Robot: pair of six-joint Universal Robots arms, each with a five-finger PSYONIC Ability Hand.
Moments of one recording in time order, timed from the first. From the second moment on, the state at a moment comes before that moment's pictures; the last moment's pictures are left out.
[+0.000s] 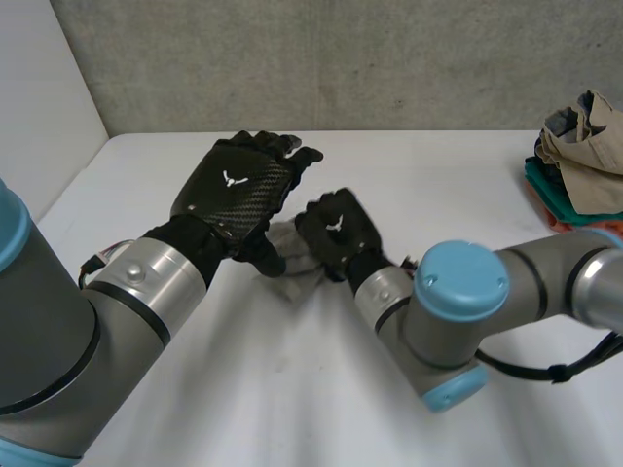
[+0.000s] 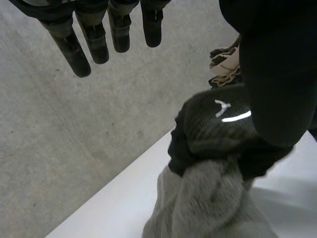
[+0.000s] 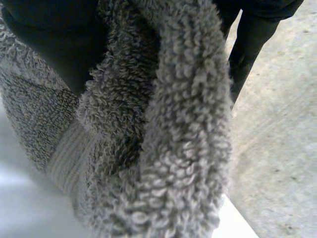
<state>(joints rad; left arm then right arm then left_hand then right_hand) 4.09 -1.67 -1.64 3.29 -1.46 3.39 2.24 -0.87 1.40 -0.55 1.41 2.67 0.19 0.20 0.21 0.20 0.05 1.00 1.12 1.13 1.17 0.90</state>
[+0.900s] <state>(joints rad) 4.11 -1.67 -1.66 3.30 -1.45 3.39 2.12 -0.86 1.45 -0.30 1.37 2.66 0.19 0.20 0.21 0.20 0.05 0.26 0.24 0.24 0.24 0.08</state>
